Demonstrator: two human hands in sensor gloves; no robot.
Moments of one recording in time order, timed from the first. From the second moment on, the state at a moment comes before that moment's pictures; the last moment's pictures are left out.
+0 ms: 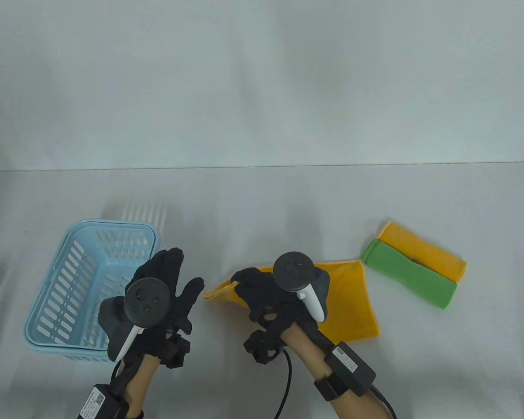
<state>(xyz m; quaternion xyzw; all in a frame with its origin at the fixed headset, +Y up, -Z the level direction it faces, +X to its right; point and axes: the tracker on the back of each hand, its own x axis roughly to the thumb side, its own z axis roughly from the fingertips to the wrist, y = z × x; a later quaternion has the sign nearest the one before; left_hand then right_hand) -0.213 -0.602 -0.277 0.12 0.00 0.20 0.97 0.038 -0.651 -0.336 0.06 0.08 0.88 0.47</state>
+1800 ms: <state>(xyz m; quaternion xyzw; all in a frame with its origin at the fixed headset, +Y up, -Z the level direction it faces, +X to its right) -0.193 -0.586 -0.308 0.04 -0.07 0.41 0.91 0.157 -0.557 -0.329 0.00 -0.06 0.83 0.56</state>
